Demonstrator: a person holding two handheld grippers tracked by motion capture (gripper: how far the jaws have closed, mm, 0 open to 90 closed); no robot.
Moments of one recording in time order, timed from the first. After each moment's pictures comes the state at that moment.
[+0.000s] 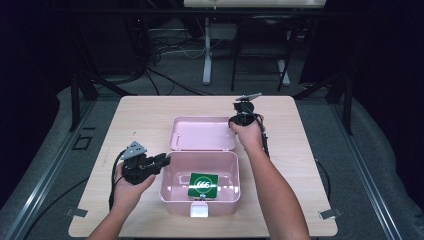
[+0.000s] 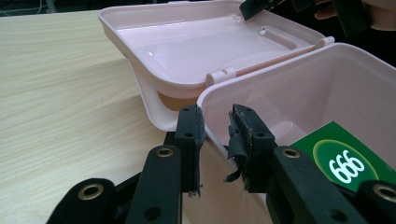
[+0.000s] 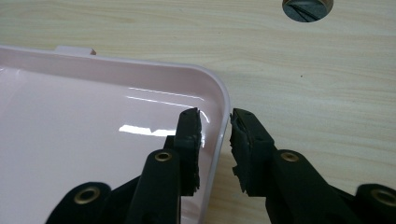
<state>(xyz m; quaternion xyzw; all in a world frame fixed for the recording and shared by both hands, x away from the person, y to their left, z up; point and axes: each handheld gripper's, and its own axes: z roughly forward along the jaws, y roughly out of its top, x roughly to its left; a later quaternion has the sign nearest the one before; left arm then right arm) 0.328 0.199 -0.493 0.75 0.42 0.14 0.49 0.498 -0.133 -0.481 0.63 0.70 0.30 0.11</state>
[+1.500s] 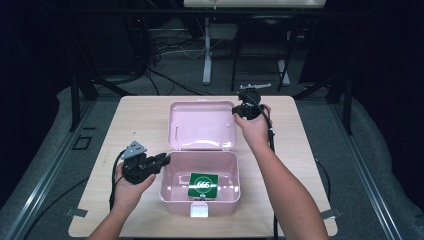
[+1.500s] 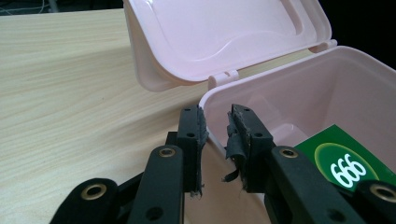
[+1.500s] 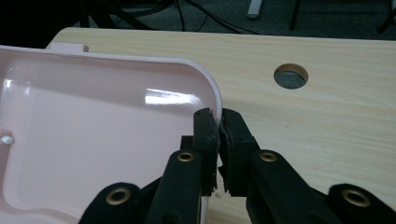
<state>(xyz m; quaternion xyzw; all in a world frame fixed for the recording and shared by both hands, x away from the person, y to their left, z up) 0.328 0.198 -0.494 0.75 0.43 0.14 0.49 0.468 -0.137 -0.417 0.59 0.69 0.38 0.17</state>
